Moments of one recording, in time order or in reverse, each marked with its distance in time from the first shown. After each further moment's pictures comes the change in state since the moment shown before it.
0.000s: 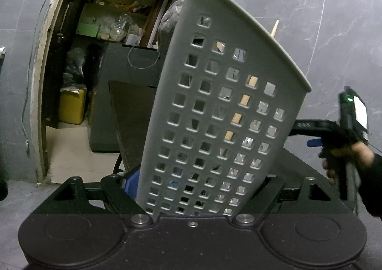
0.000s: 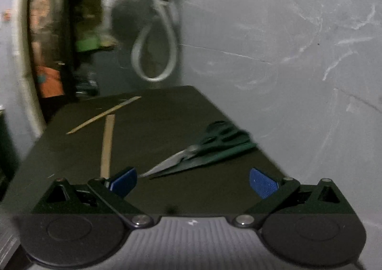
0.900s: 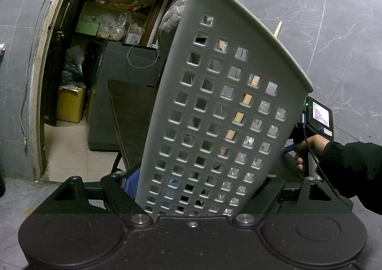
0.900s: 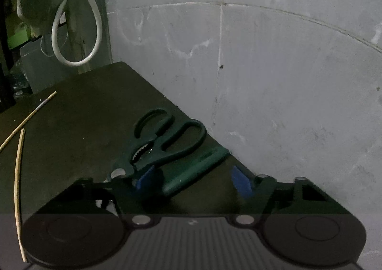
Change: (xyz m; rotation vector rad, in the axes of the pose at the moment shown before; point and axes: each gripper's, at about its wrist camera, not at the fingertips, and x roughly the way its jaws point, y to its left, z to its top) left arm -0.003 0.004 -0.006 -0.009 -0.003 -0.010; right arm 0.117 -0.026 0.021 0.162 0.160 -0.223
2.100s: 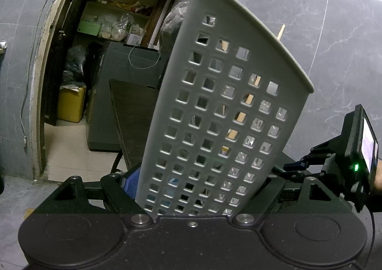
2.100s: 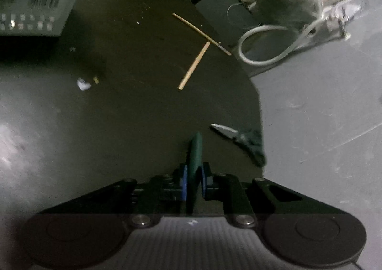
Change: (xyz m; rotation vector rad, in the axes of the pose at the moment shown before) left arm -0.002 -0.001 -0.003 -0.015 -0.009 0.000; right arm -0.164 0.079 -0.161 -1.187 -0.134 0.032
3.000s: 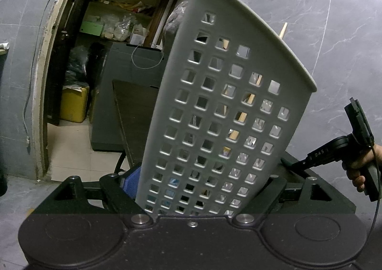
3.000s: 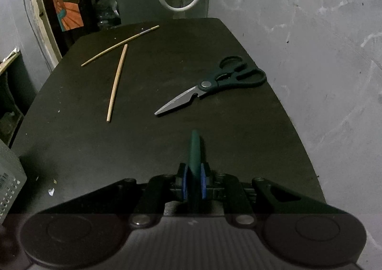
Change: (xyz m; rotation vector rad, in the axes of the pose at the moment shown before) left arm 0.000 -0.003 0.003 0.001 0.003 0.017; right arm 0.052 -0.146 -0.057 0.843 0.124 0.396
